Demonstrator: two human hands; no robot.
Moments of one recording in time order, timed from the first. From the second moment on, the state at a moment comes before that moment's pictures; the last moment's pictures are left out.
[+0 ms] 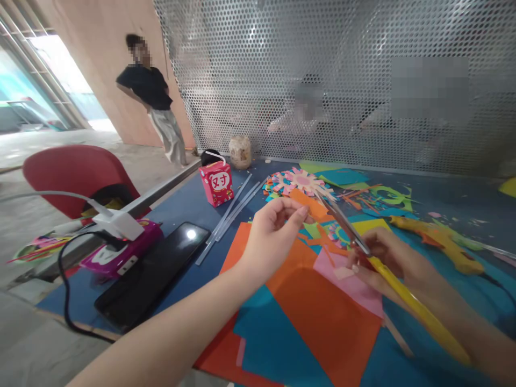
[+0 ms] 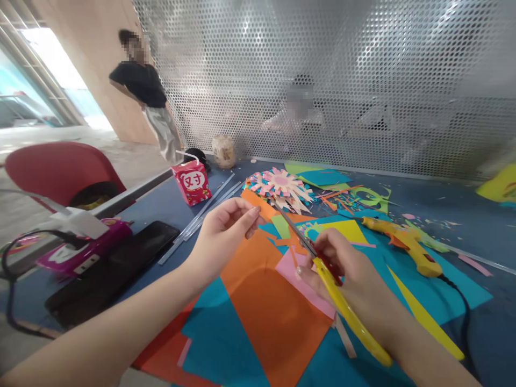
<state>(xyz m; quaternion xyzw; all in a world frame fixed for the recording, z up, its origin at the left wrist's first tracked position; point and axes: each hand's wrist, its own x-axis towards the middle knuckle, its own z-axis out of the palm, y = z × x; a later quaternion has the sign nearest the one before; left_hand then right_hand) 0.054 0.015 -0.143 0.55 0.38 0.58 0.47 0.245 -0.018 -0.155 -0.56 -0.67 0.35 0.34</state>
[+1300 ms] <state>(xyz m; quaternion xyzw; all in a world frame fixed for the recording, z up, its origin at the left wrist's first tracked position) 0.053 0.013 -0.148 0.61 0.41 0.54 0.40 0.246 -0.020 -0.158 -0.59 -0.68 0.31 0.31</state>
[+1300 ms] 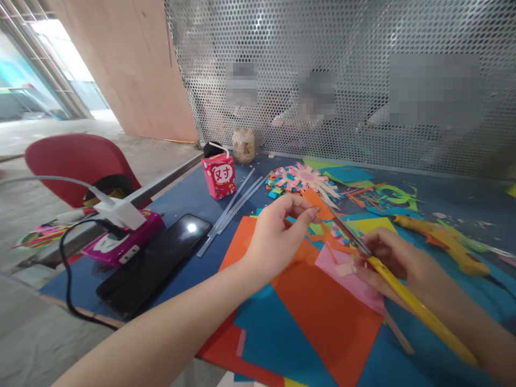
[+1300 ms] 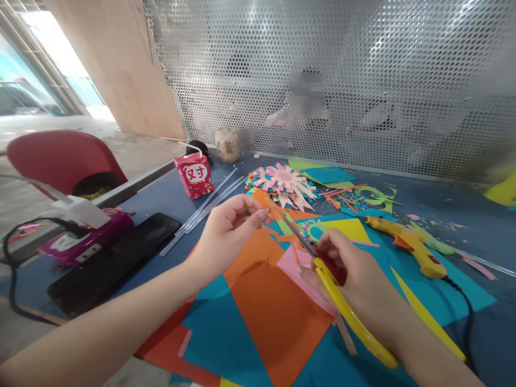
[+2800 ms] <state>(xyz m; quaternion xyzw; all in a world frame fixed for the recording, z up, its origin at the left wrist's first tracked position) 0.053 0.011 -0.145 0.61 0.42 0.53 0.41 0.247 -0.020 -0.153 -0.60 -0.68 0.32 0.29</state>
